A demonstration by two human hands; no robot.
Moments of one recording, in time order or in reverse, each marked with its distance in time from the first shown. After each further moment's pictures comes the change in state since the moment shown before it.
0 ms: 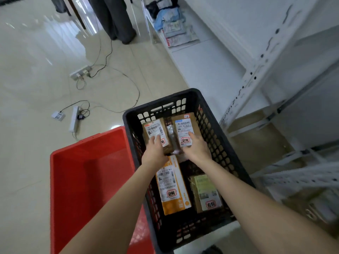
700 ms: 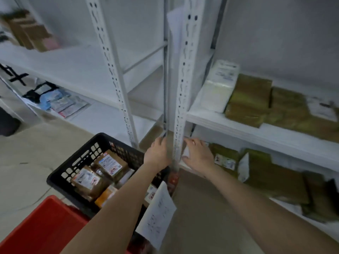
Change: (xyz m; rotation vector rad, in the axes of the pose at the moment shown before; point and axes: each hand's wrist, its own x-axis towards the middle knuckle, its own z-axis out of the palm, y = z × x) left_hand -0.245 0.194 -0.025 0.324 -0.035 0.965; right_hand -0.344 0.082 -0.161 -0.309 0.551 0.257
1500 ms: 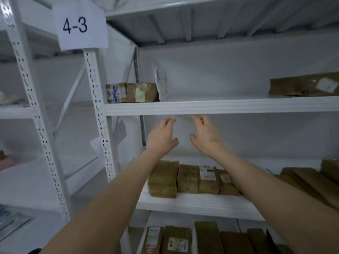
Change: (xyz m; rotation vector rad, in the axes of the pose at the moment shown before) left_hand -0.068 0.385 -0.223 0.124 0.738 0.625; right_hand -0.188 0.166 -0.370 -0.030 0.838 0.081
